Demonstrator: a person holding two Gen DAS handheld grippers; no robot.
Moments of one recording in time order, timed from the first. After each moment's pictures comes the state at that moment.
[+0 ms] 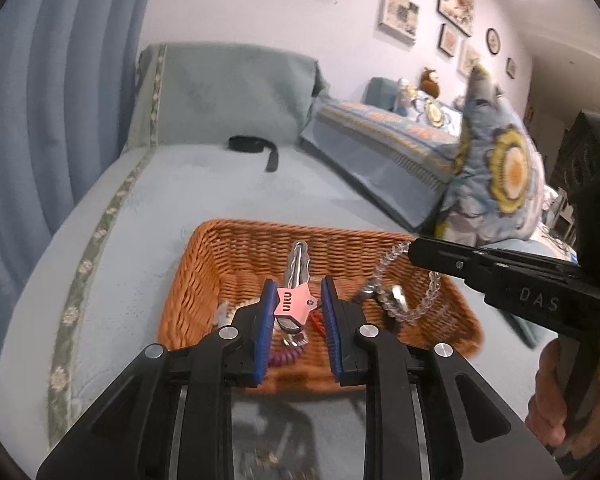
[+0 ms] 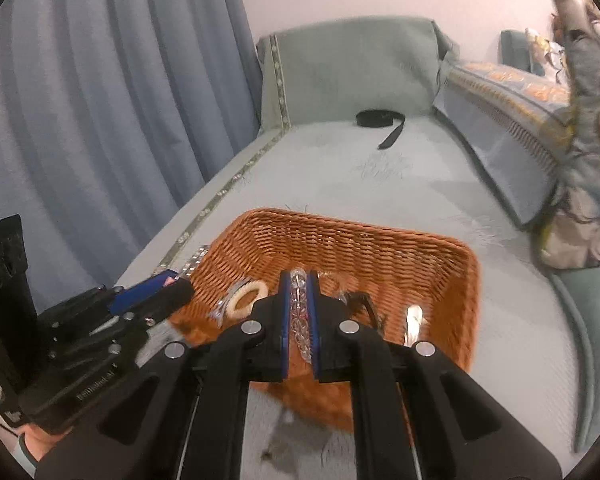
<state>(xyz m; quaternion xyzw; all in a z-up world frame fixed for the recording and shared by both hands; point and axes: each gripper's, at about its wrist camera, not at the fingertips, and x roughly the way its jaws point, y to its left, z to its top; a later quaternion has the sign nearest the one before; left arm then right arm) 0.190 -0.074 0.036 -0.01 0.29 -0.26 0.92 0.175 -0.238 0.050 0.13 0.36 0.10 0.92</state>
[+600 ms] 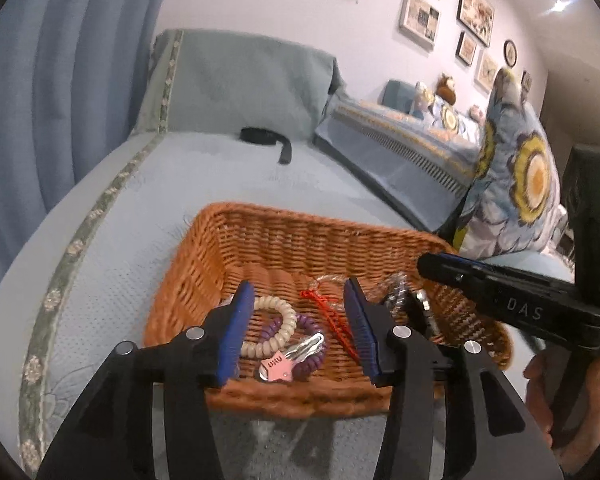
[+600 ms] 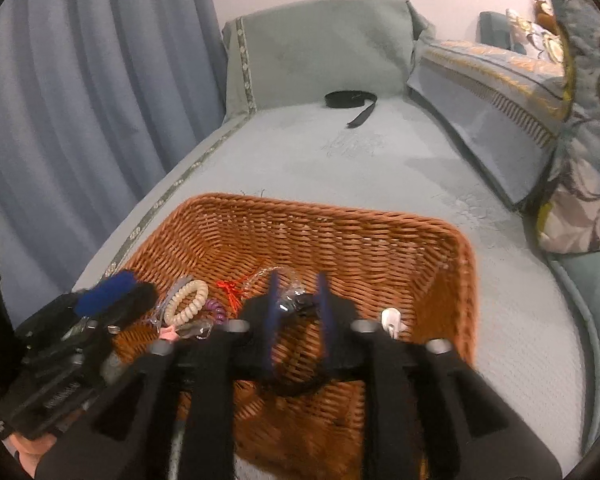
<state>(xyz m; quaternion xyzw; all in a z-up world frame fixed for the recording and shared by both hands) 0.201 -0.064 0.017 -0.04 0.28 -0.25 0.93 0.182 -0.259 0.017 0.13 0.36 0.05 0.92</state>
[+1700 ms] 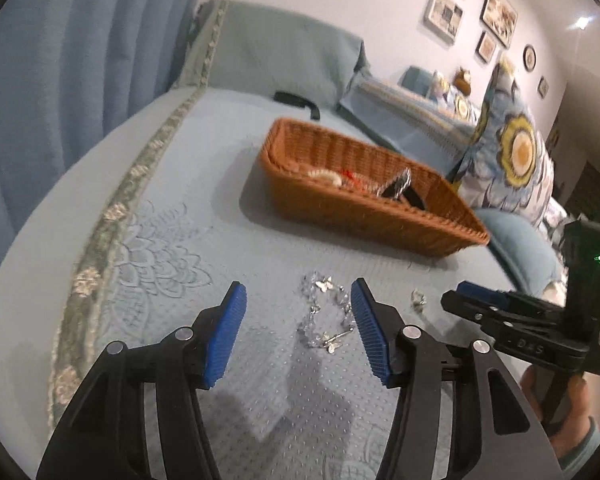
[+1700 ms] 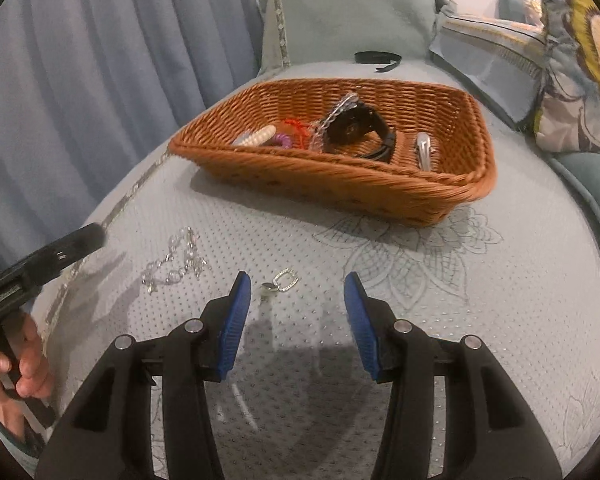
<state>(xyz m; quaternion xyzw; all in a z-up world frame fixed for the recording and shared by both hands) 0.096 0.020 -0.026 -0.07 0.35 -0.22 0.91 0.056 -0.203 -0.038 0.10 0.41 0.10 0.90</state>
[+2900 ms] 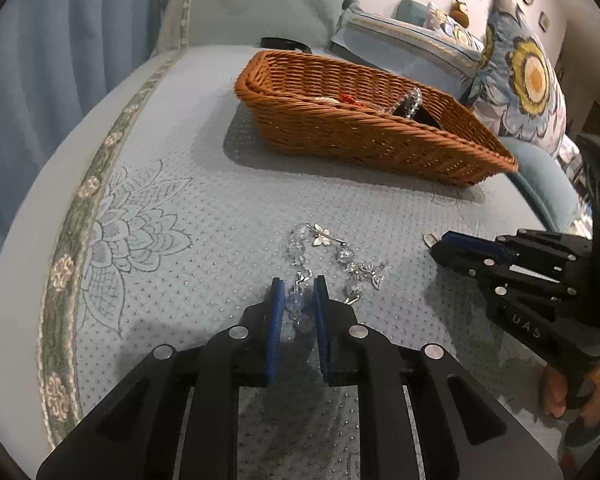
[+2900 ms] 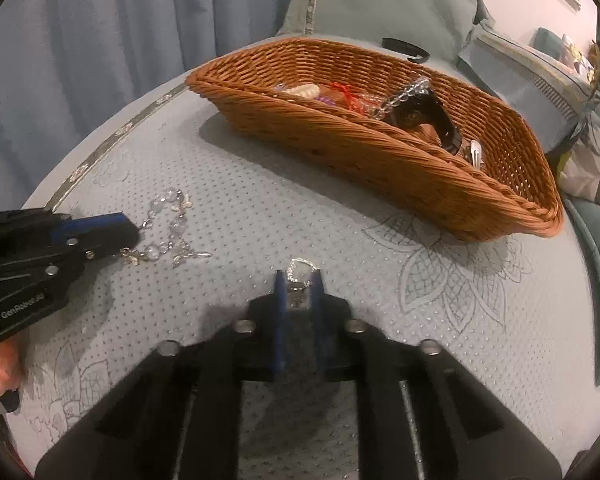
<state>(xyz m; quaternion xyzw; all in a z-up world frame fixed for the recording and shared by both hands) 0.106 -0.007 -0.053 0.03 0.42 -0.22 0.88 0.077 -0.149 -0.050 0.00 0.45 0.10 0.89</state>
